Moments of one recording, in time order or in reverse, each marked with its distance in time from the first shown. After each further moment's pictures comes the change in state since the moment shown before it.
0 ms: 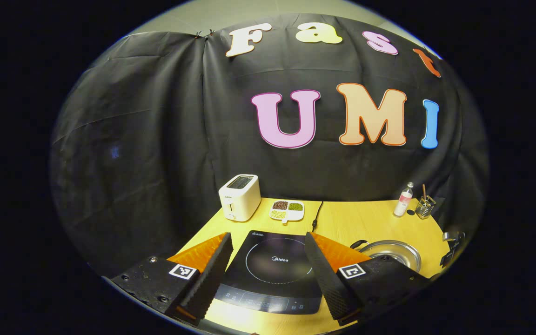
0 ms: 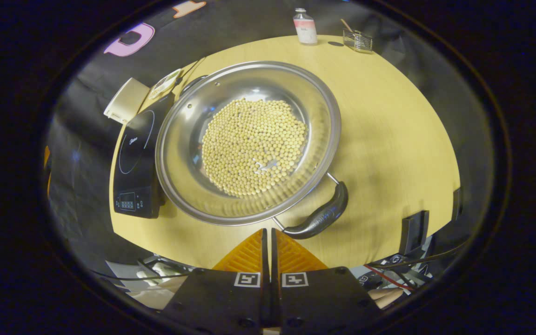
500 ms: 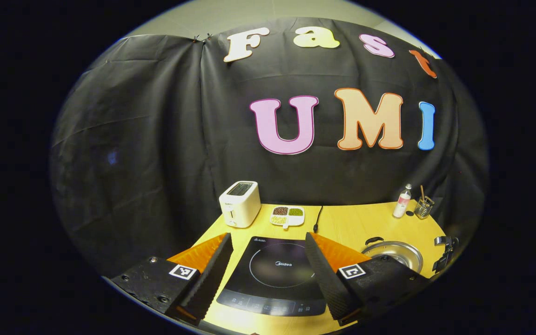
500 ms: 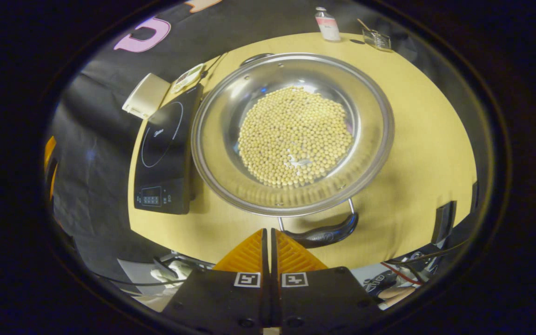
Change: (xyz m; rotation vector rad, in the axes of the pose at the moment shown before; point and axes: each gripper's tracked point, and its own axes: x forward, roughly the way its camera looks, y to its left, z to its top) left arm -0.001 0.007 0.009 0.013 -0.029 -0.034; right arm 0.003 0.053 -0.018 -0.008 0.013 0.089
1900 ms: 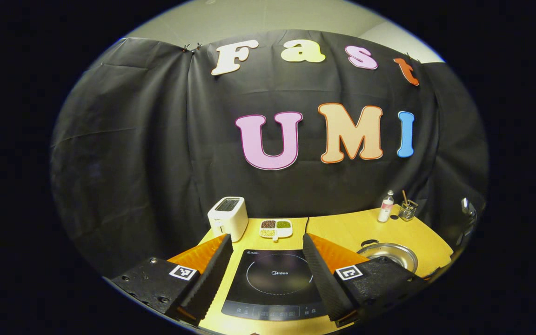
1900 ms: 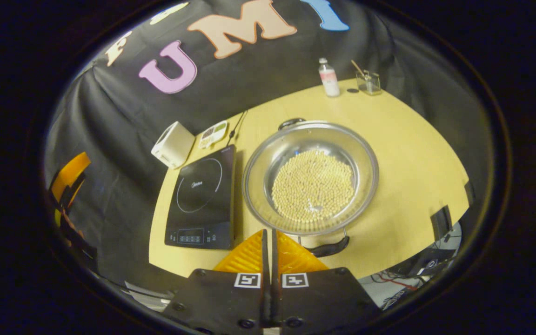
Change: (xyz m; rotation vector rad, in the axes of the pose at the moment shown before) left arm -0.007 0.013 0.019 0.032 -0.106 -0.128; right arm -0.056 0.059 0.026 0.058 -0.354 0.084
